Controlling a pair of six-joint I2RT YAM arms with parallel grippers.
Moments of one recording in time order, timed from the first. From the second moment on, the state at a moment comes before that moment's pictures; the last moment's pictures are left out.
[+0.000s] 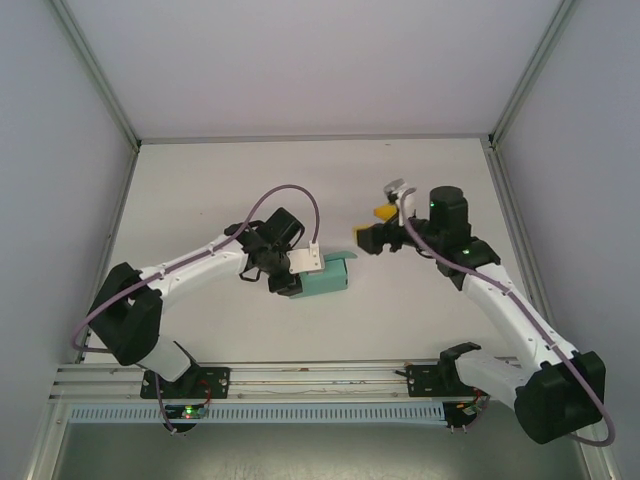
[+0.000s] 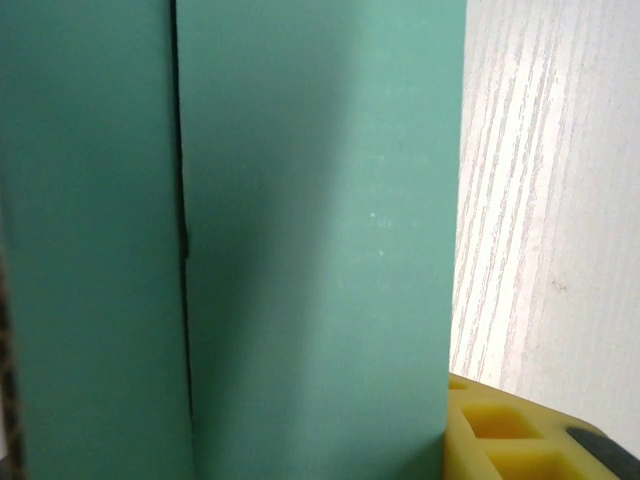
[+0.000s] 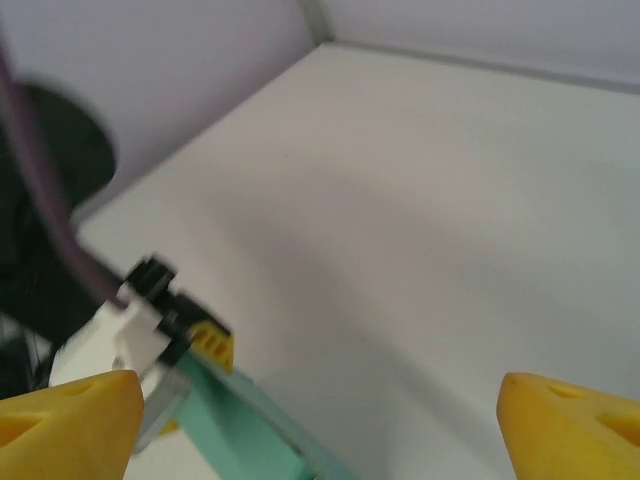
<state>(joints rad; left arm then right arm) -0.67 1.55 1.08 -0.76 0.29 0.64 0.33 1.07 0.82 -0.26 -0.66 0.01</state>
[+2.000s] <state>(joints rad) -0.65 1.62 1.18 -0.86 0.26 0.62 0.59 1.23 0.68 -0.14 -0.32 0.56</state>
